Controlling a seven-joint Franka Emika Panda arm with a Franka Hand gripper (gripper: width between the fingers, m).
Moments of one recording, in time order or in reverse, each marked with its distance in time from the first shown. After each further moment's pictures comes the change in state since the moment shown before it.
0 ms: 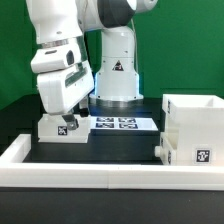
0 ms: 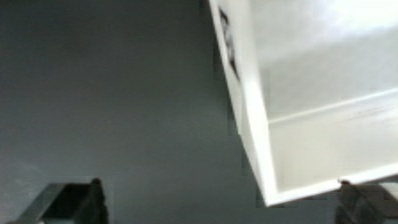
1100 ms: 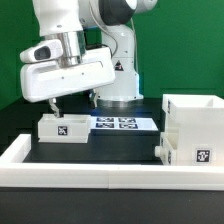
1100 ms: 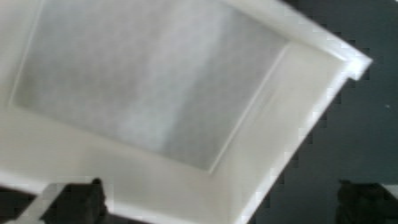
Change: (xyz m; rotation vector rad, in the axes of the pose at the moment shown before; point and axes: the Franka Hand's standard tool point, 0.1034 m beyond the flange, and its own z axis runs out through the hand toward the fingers) arm -0.018 -0.039 -0.010 -0.061 -0.007 0.834
